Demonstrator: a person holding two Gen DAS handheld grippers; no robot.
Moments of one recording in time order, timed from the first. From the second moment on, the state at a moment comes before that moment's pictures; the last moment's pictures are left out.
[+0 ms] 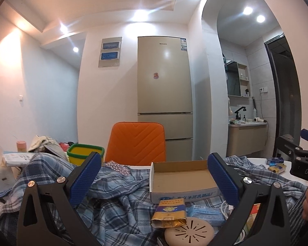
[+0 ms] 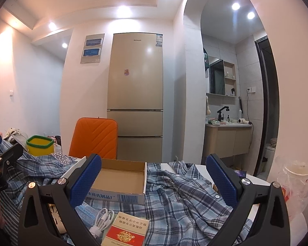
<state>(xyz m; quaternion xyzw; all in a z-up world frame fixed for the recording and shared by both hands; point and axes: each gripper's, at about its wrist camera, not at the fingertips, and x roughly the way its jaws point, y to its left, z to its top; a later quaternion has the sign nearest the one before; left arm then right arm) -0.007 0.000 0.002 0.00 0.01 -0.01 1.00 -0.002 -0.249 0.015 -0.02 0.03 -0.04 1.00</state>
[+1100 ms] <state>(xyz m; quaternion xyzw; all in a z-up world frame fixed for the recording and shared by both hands) -0.008 -0.005 0.009 0.02 0.01 -0.03 1.00 0.006 -0.235 0.022 -0.06 0.06 -0.06 0.99</state>
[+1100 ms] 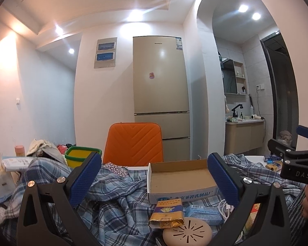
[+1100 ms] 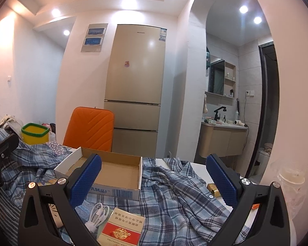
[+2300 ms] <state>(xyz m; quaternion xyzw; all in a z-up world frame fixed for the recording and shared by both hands) 0.032 -0.024 -0.021 0.01 0.33 -0.08 0.94 0.046 -0.254 0.002 0.04 0.31 0.02 0.95</state>
